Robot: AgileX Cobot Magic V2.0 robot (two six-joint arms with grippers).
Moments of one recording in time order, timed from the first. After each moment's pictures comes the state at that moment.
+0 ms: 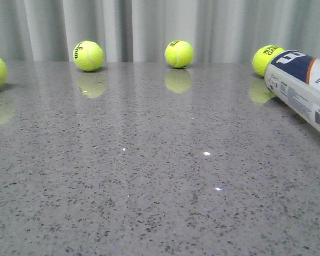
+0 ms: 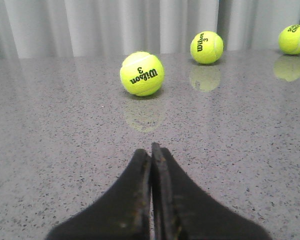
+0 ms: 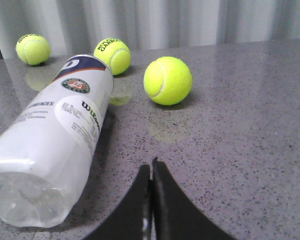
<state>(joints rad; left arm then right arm) -0.07 0.00 0.00 -0.02 0.17 0.05 -0.07 -0.01 -0.03 0.04 0.21 0.05</state>
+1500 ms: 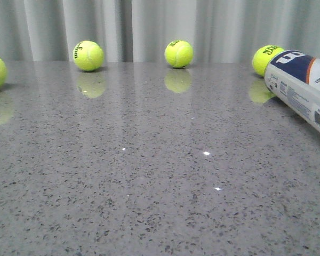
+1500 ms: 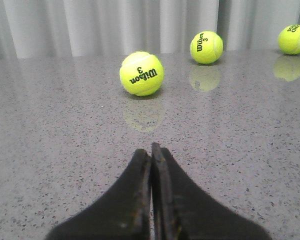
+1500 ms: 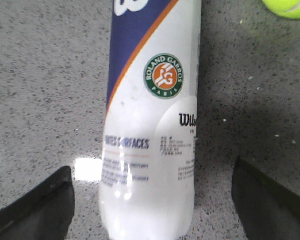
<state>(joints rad) -0.07 0.00 0.00 -0.02 0.17 0.05 0.07 1.22 -1.13 0.17 1.07 0.10</state>
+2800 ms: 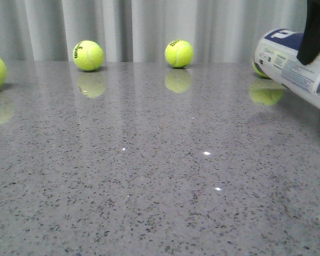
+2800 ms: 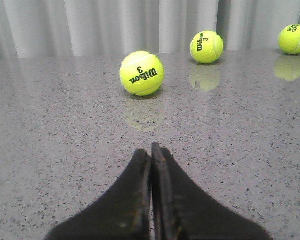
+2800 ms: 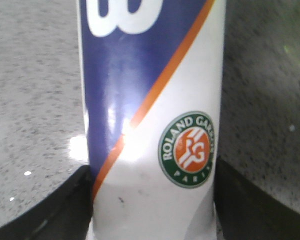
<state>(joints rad) -0.07 0.00 0.00 -0.02 0.17 0.05 0.13 1.44 -1.24 0.18 1.02 0.02</state>
